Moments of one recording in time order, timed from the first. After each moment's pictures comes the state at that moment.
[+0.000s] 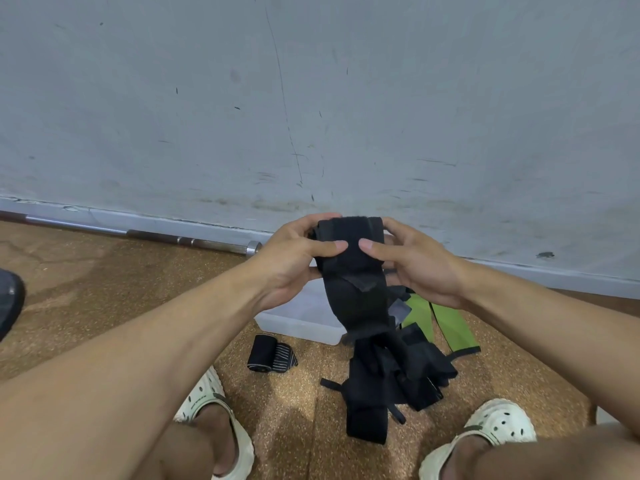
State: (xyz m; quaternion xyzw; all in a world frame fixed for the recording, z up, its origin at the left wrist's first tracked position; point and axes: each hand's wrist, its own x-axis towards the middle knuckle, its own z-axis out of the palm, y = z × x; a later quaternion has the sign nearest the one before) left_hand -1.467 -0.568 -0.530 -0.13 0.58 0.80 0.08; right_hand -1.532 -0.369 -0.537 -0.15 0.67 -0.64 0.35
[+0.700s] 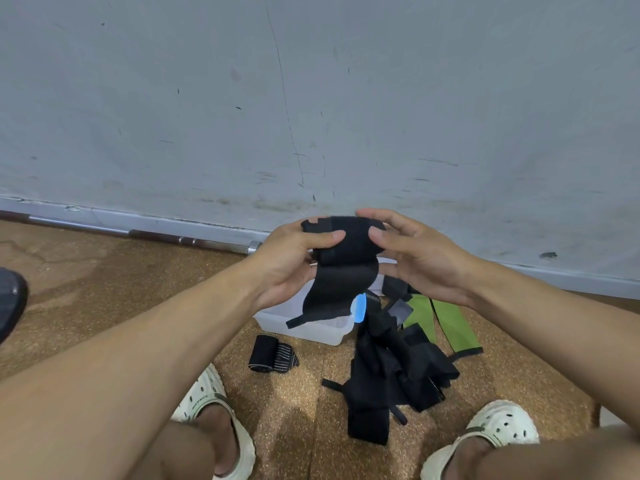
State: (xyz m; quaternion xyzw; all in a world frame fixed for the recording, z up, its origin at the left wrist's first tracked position) left_hand -1.467 -0.572 -0.527 -0.13 0.55 0.82 0.11; right_hand -1.536 -0.367 -0.530 -0.14 0.61 -0.70 0.35
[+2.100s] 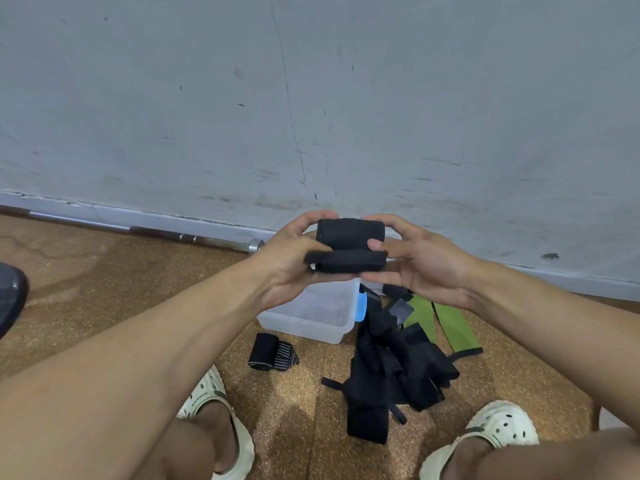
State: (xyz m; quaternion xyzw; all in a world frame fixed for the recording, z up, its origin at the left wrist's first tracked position) left_hand -1.463 -0.569 -0.523 -0.15 0.53 0.83 0.11; right_hand -1.533 -0.368 -0.530 -0.08 0.57 -0.72 0.40
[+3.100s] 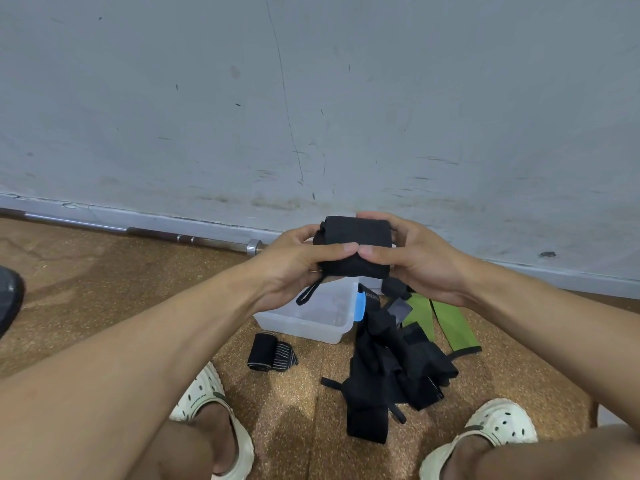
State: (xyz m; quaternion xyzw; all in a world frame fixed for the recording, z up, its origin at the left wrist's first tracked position) left_hand -1.460 -0.570 -0.529 -0.13 0.56 0.81 0.13; right_hand -1.532 -0.372 -0.530 -0.14 0.65 -0.67 0.33
